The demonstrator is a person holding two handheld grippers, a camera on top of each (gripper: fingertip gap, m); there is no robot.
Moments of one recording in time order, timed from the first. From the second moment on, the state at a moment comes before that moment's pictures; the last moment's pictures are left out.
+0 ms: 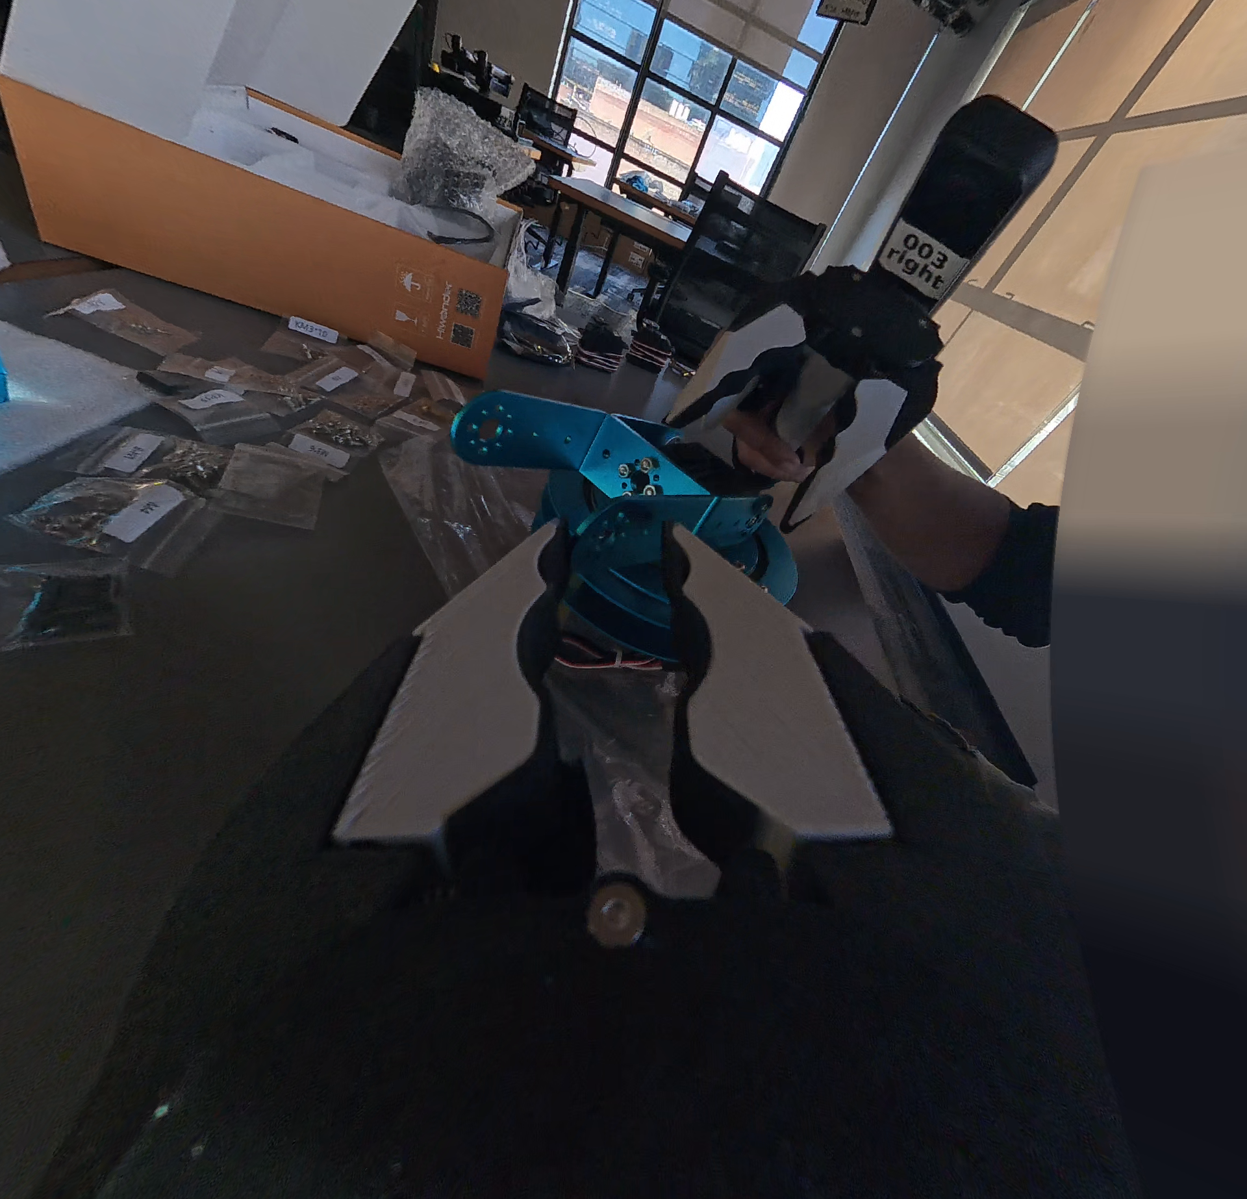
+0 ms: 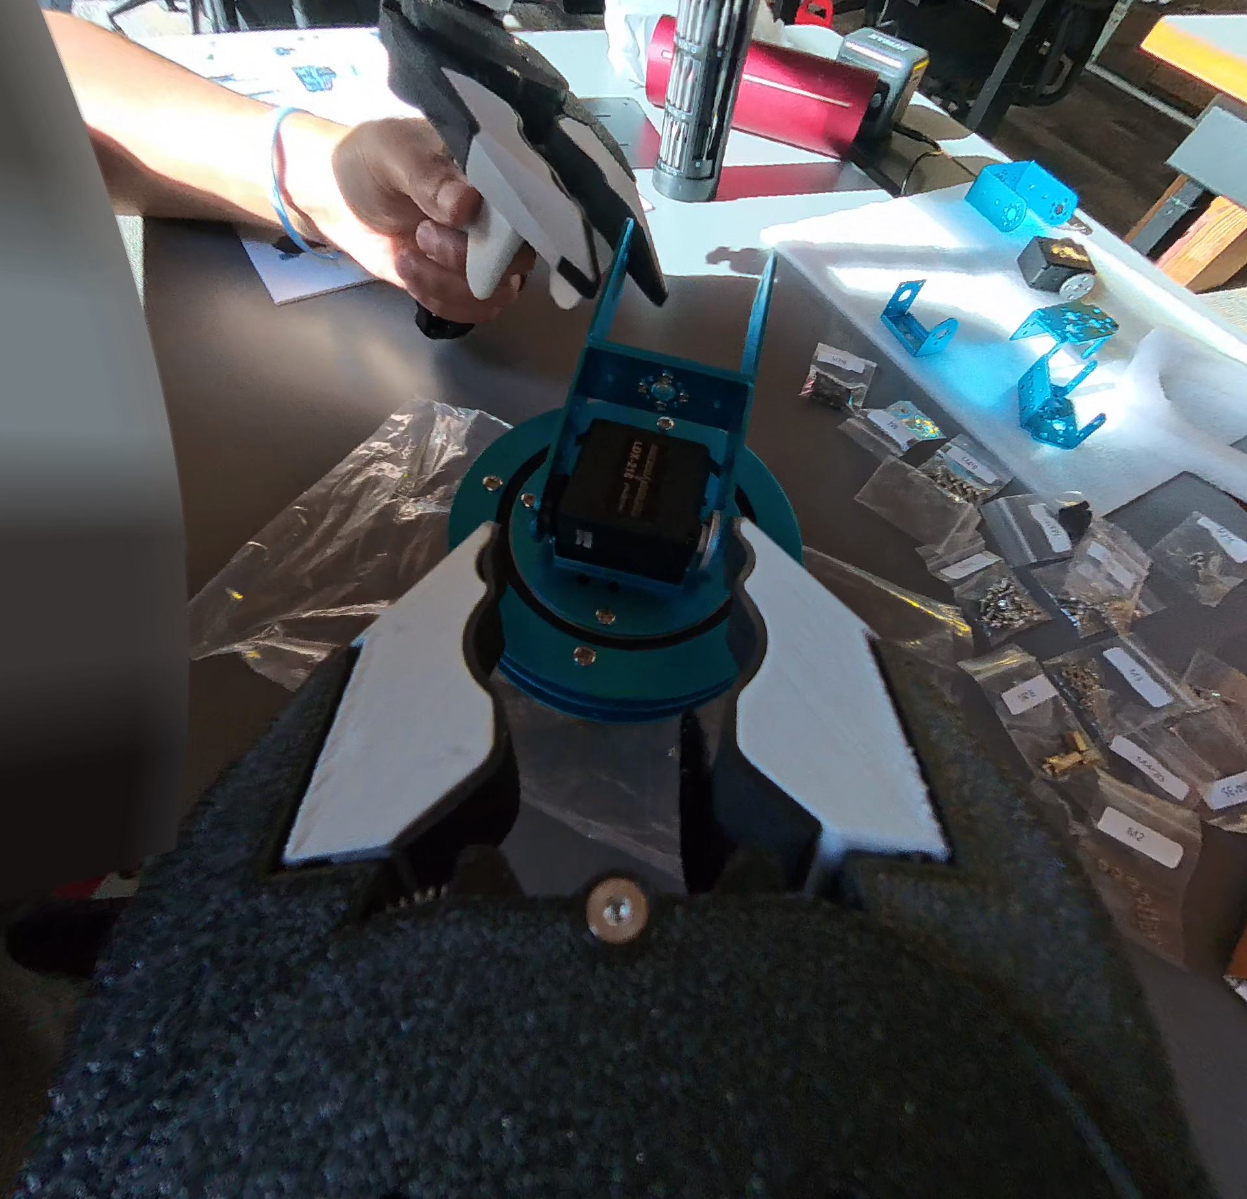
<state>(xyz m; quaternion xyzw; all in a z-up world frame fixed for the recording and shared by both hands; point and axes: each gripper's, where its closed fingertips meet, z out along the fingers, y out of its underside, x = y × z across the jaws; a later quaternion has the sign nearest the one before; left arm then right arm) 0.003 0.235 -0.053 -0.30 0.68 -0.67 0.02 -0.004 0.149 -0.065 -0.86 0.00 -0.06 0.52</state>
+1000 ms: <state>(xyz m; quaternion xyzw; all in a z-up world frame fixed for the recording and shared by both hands) 0.006 0.235 -0.054 -0.27 0.69 -0.67 0.03 -0.012 0.183 -0.070 -0.88 -0.43 -0.09 0.16</state>
